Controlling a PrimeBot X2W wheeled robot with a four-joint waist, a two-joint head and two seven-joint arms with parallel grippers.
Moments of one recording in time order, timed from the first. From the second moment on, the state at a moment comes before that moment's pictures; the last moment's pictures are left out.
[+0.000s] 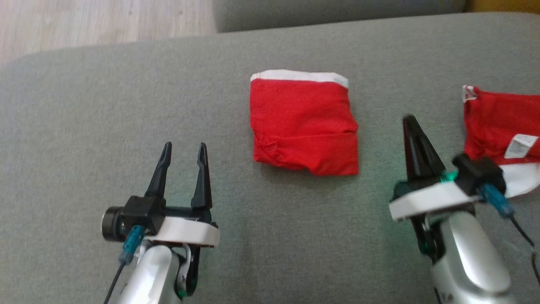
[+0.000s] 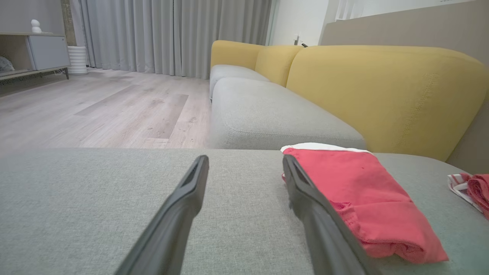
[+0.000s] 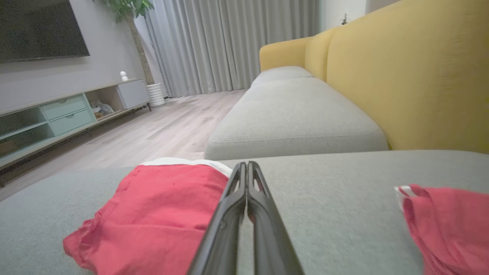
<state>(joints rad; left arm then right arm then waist) -0.23 0.04 -0.30 0.31 -0.27 0.08 -0.25 -0.25 -0.05 0.11 0.34 0.16 0.13 -0.25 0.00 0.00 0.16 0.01</state>
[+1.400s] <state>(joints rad) -0.36 0.04 -0.37 0.31 -0.30 0.09 -0.25 -0.77 -0.07 0.49 0.87 0.25 0.13 -0.25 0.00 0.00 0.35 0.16</state>
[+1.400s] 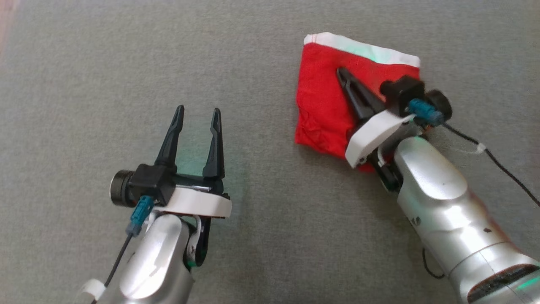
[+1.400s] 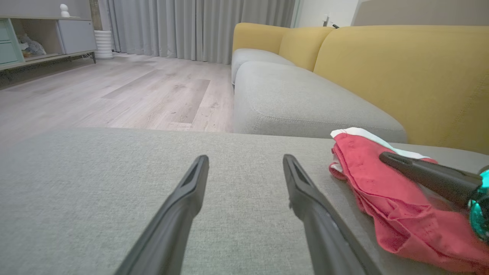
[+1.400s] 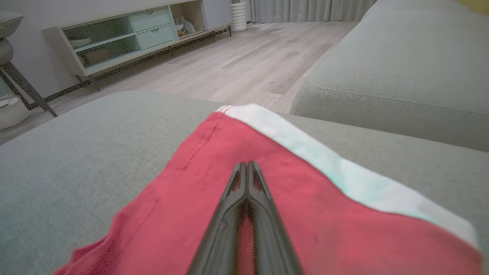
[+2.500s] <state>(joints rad) -0.29 0.04 -0.29 0.32 -0.28 0.09 -0.25 -0.39 -0.07 0.13 0.51 0.16 0.13 -0.25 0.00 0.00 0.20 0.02</state>
